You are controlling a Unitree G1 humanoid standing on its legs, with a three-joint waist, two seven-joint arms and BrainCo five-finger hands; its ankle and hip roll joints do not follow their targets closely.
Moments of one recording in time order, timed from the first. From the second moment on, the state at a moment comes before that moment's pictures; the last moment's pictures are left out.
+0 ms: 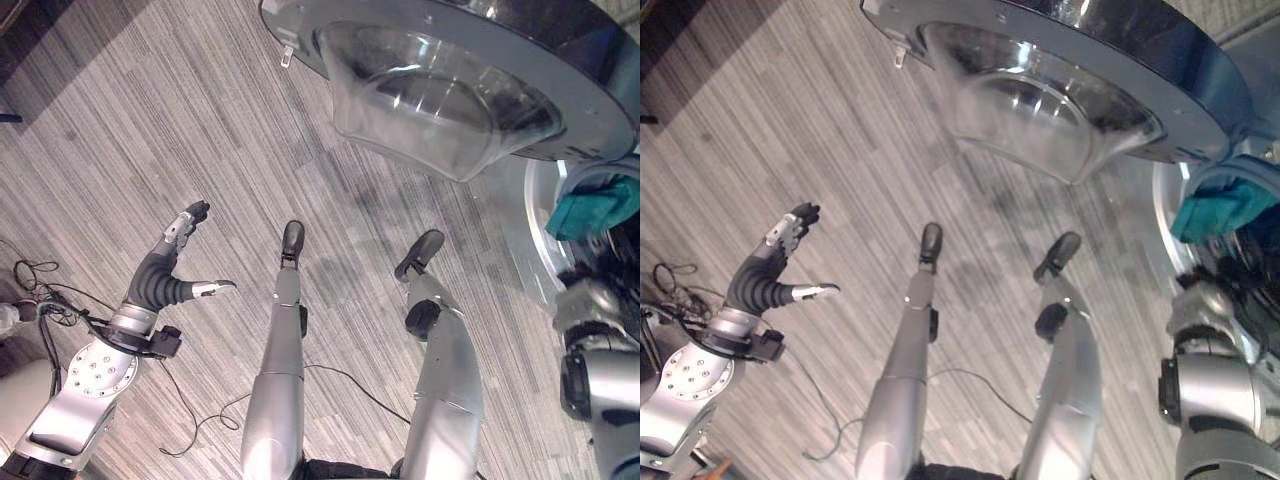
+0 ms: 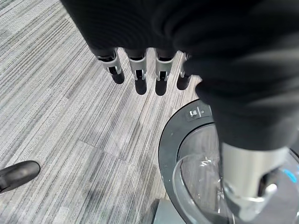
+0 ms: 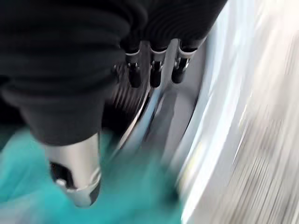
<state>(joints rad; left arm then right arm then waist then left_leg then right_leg) 0.12 0.87 -0.06 -0.30 -0.35 -0.22 0.13 -0.92 -0.67 -0.04 1.31 0.79 -0.26 -0.41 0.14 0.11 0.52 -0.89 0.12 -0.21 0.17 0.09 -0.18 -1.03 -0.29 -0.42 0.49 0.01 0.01</state>
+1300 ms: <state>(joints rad) 0.08 0.94 -0.12 -0.31 -0.39 -0.17 0.05 -1.26 -0.94 0.17 1.62 0.65 -0.01 -0.36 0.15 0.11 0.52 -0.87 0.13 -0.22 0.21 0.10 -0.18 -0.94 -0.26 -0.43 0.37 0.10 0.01</state>
